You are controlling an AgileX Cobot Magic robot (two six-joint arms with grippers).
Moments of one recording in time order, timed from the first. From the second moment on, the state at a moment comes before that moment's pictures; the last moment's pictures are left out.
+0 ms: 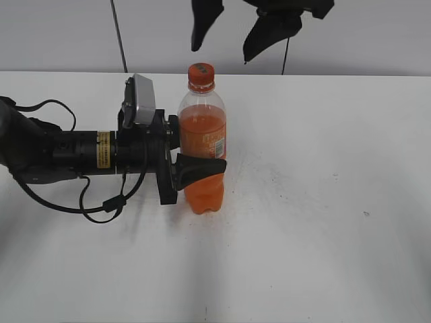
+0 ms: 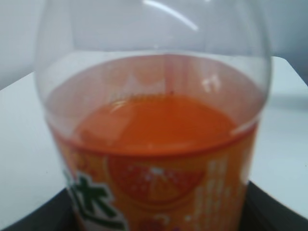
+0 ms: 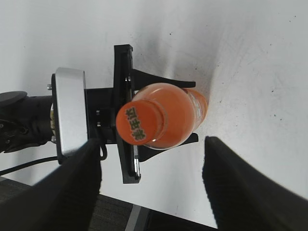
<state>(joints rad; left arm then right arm) -0.30 2.15 -0.97 1.19 -1.18 -0.42 0.68 1.82 -1.86 0.08 1.21 0.50</state>
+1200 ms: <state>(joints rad) -0.30 2.15 -0.97 1.19 -1.18 -0.42 0.72 1.91 -1.88 0.06 1.15 0.51</state>
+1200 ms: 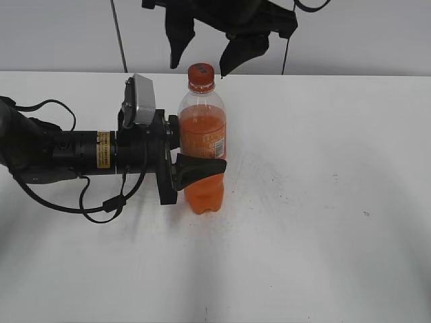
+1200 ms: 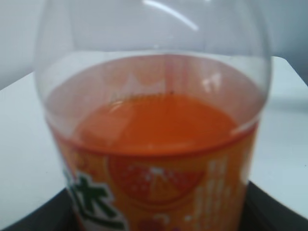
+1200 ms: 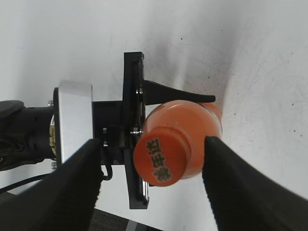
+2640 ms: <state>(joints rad) -0.30 2.15 -0.97 1.18 -1.18 -0.42 0.72 1.94 -1.88 0.02 1.18 0.51</state>
